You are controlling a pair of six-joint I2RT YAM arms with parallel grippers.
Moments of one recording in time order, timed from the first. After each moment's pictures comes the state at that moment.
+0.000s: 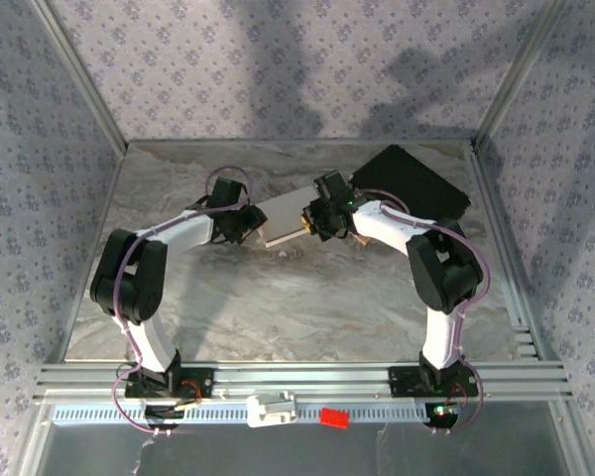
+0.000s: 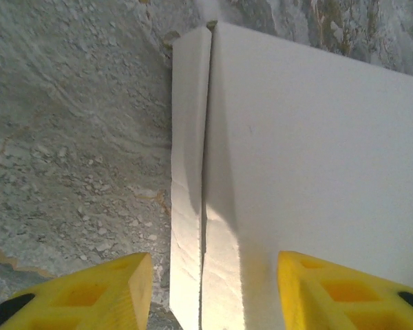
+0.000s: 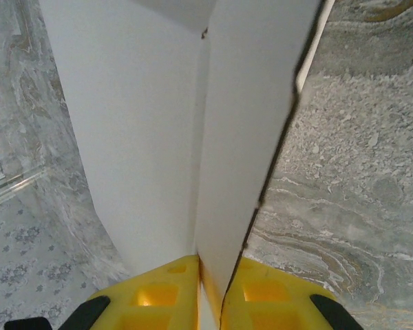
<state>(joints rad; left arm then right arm) -0.39 1.76 1.09 -0.27 0.20 -1.00 0.56 1.90 1.33 -0.33 -0.19 1.56</state>
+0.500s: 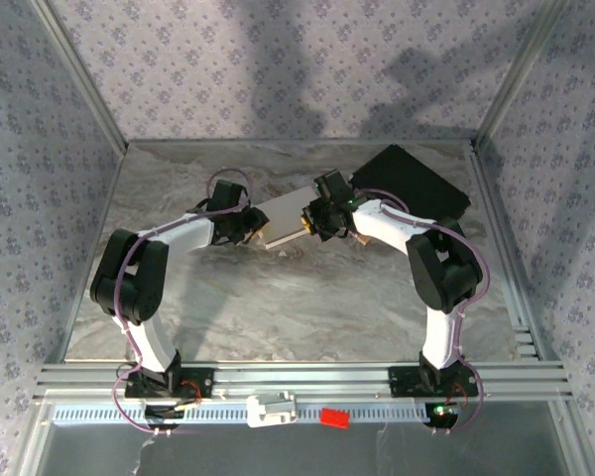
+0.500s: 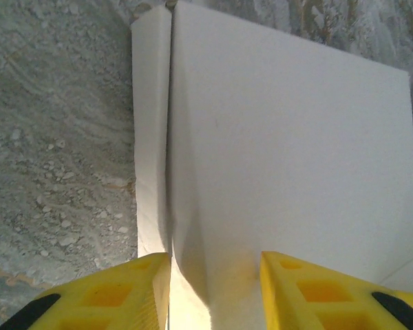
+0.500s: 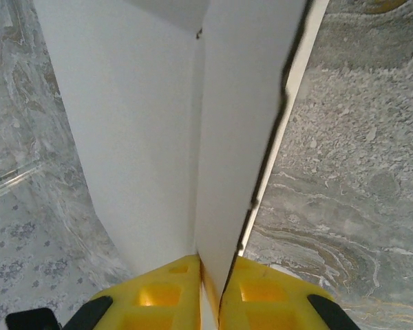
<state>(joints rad) -0.39 1.76 1.05 -0.19 0.24 -1.05 0.56 1.91 1.33 -0.34 -0.21 1.55</state>
